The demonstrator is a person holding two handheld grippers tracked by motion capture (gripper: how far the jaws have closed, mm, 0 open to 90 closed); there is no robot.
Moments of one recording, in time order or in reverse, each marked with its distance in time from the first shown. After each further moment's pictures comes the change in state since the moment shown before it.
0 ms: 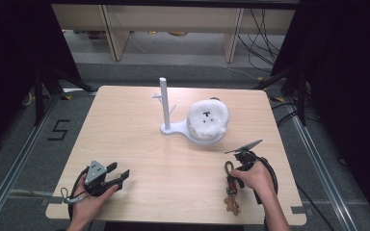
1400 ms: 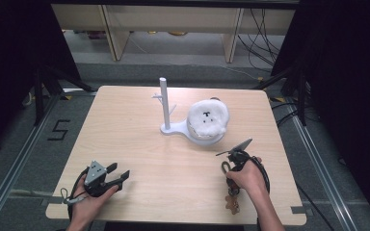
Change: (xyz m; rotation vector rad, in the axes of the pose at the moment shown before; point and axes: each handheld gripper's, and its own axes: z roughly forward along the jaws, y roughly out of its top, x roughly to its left) left arm -0.003 -0.001 -0.003 0.018 0.014 -0.023; right arm 0.015 0.007 0.008 0.076 -0.133 -0.025
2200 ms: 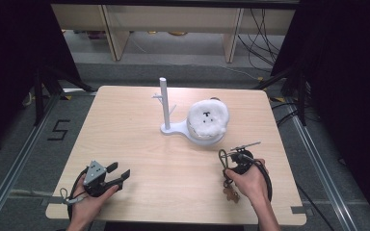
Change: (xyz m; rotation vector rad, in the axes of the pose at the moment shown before) left arm -0.002 0.005 -0.002 -0.046 -0.035 -0.019; right arm 0.003 -0.020 -0.017 -0.351 0.053 -0.102
